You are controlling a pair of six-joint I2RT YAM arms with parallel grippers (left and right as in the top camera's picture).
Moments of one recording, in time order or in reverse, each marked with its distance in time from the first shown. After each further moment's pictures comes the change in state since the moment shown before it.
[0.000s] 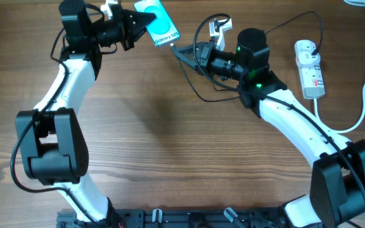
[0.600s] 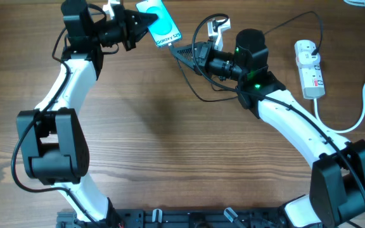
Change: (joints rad) left arm -0.011 0.000 0.000 0.000 0.003 0.000; right arm 0.011 0.000 0.000 0.018 0.010 0.024
